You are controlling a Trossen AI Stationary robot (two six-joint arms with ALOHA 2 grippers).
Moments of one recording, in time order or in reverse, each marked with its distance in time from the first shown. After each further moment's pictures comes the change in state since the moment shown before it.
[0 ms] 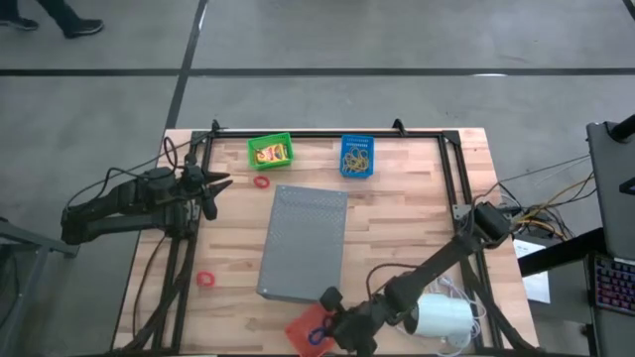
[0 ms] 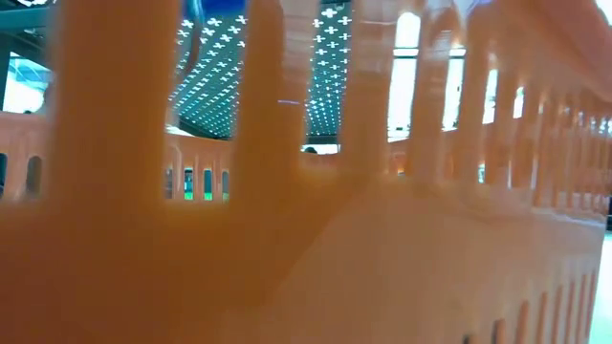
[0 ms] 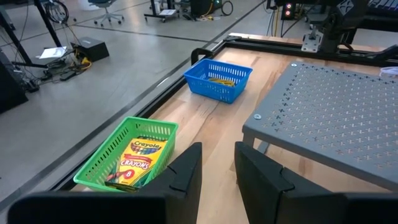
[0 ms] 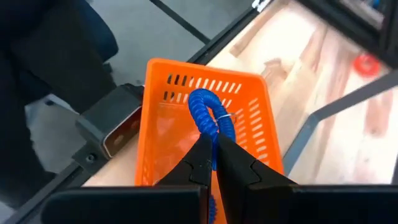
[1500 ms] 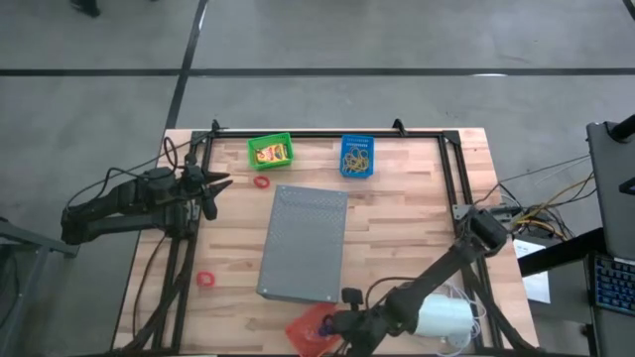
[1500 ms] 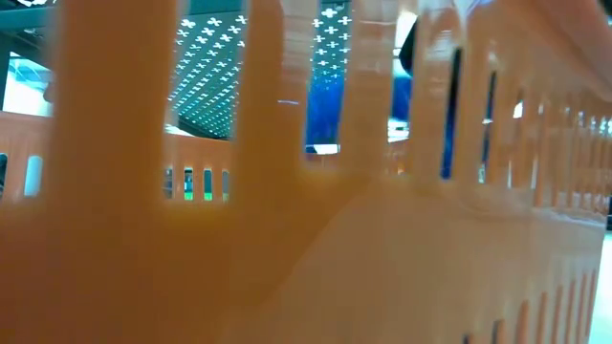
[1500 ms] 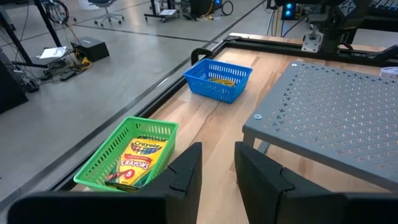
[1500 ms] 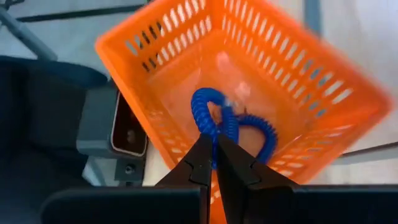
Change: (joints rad) left arm 0.000 0.000 0.000 0.000 0.000 0.000; right arm 0.055 0.056 0.017 -0.144 0.101 0.832
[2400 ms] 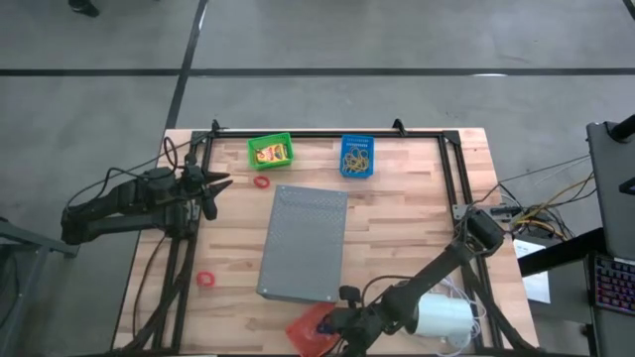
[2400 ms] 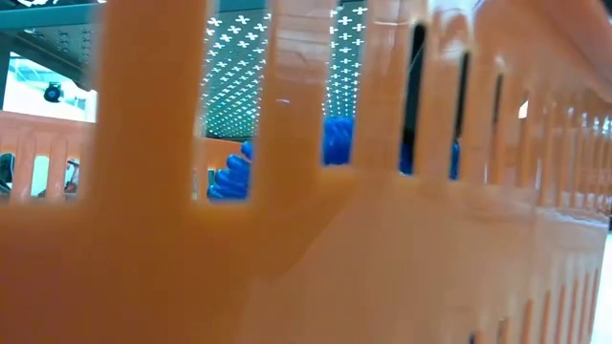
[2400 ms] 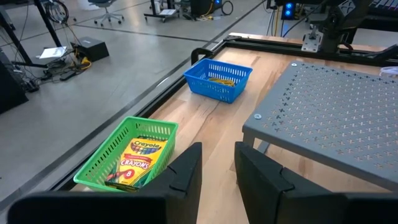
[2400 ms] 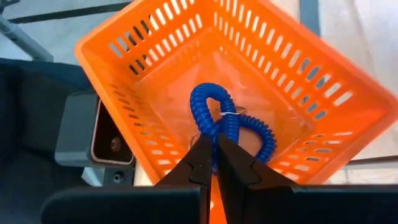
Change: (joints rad) left arm 0.000 0.000 0.000 0.000 0.000 0.000; right arm -0.022 0.023 0.013 -0.003 -0.012 0.012
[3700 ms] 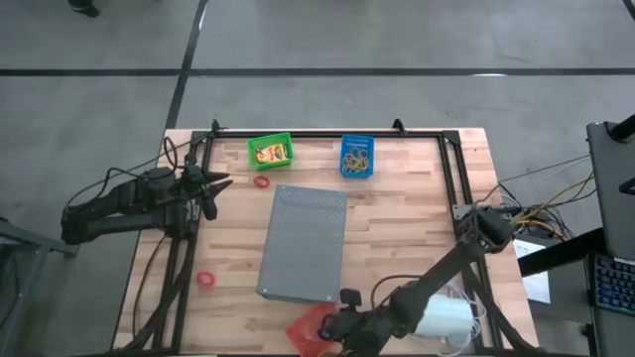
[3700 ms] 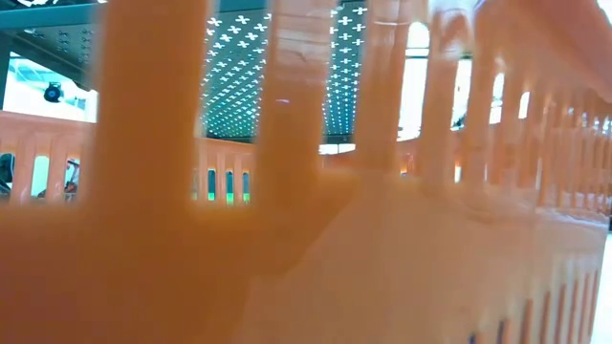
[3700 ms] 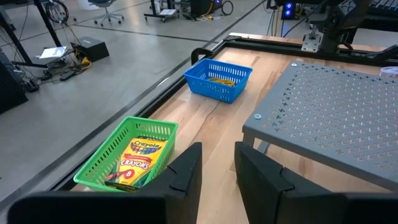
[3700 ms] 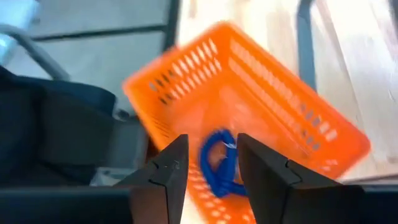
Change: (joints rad) left arm 0.000 0.000 0.000 0.000 0.000 0.000; right arm 0.031 -0.059 0.030 0.000 0.055 -0.042
